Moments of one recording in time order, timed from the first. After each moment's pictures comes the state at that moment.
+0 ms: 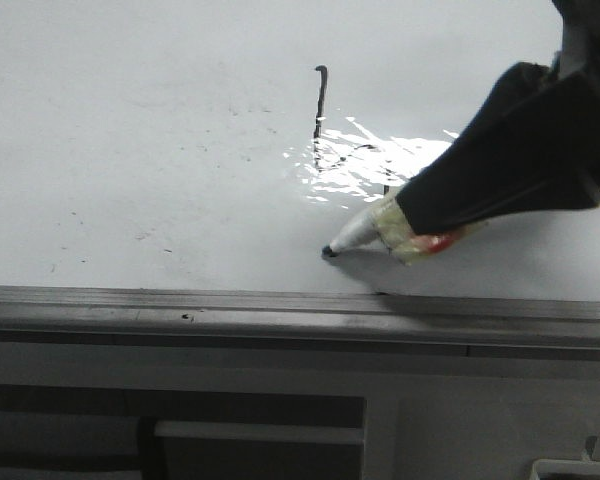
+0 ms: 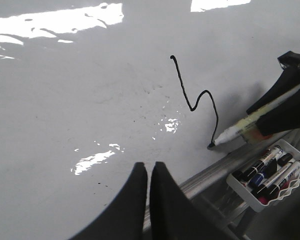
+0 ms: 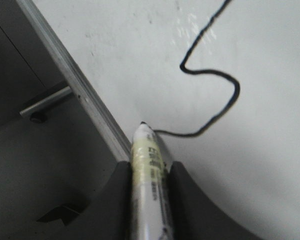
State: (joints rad) left arm -0.49 0.57 -0.38 -1.10 0.30 1.07; right arm 0.51 1.10 -0.62 0.84 0.37 -1.00
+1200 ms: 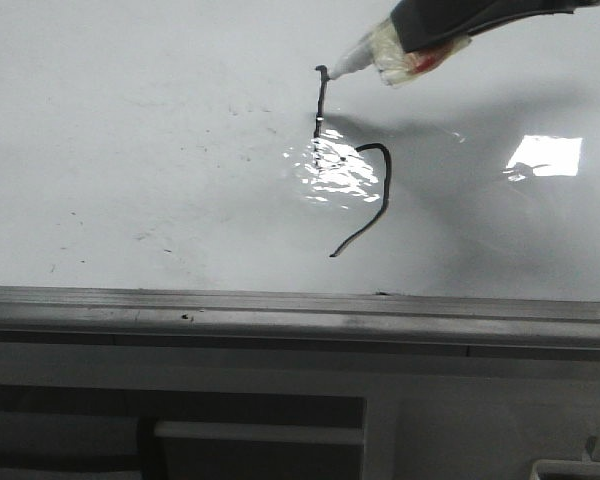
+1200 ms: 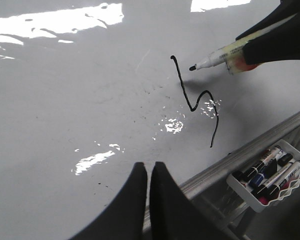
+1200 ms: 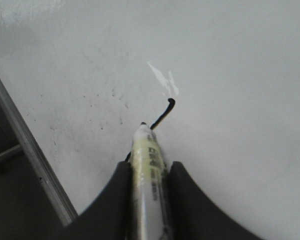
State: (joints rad) left arm -0.49 0.57 -0.38 -1.10 0.30 1.07; right arm 0.46 1.08 -0.77 0.80 0.33 -0.99
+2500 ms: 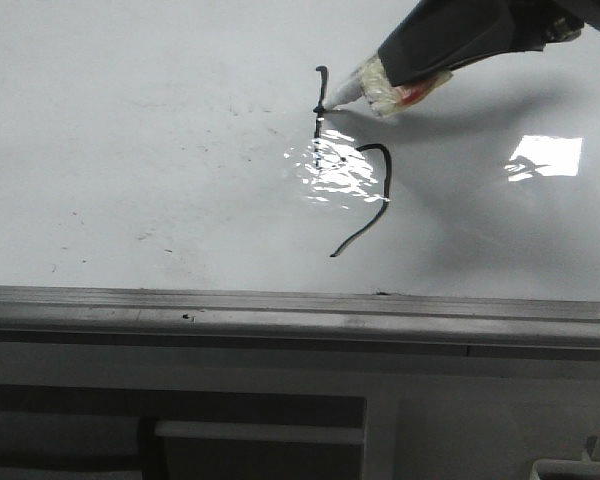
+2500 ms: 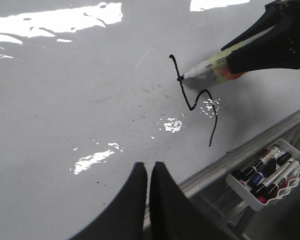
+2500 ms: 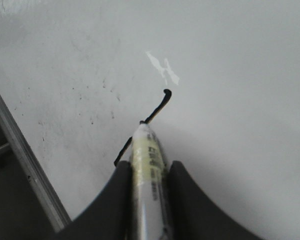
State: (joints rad) left arm -0.49 0.57 -0.38 -1.10 0.31 1.07; right arm 0.44 1.15 -0.77 0.80 0.31 -1.00
